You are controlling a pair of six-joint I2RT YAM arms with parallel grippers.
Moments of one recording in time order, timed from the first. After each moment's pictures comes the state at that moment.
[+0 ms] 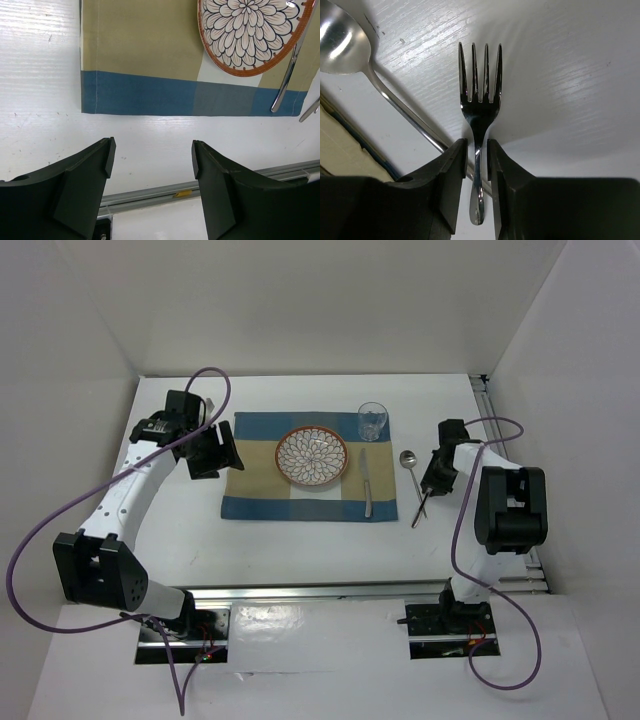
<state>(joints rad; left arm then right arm) -0.11 1.42 1.33 -0.94 0.19 -0.43 -0.05 1.75 1.05 -0.52 0.04 0.44</state>
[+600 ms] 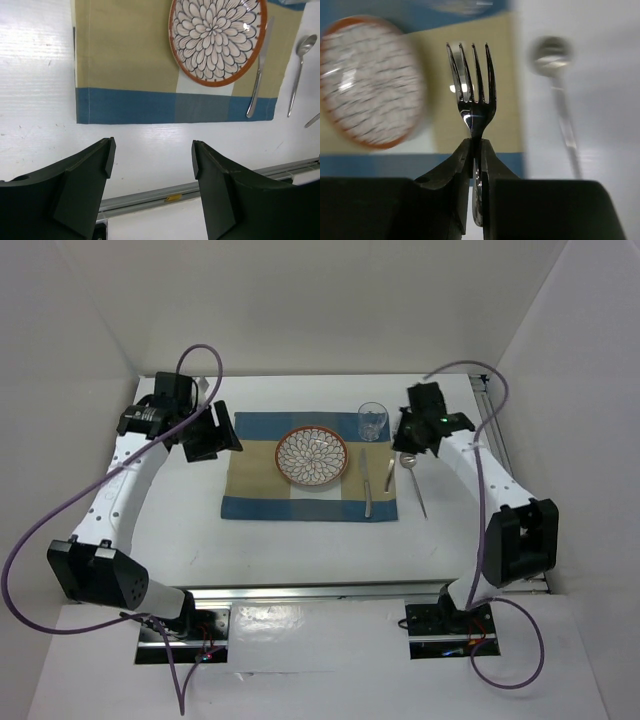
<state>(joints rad) -0.11 1.43 1.49 -1.00 0.20 -0.42 0.14 1.54 1.26 -0.65 0.08 0.45</state>
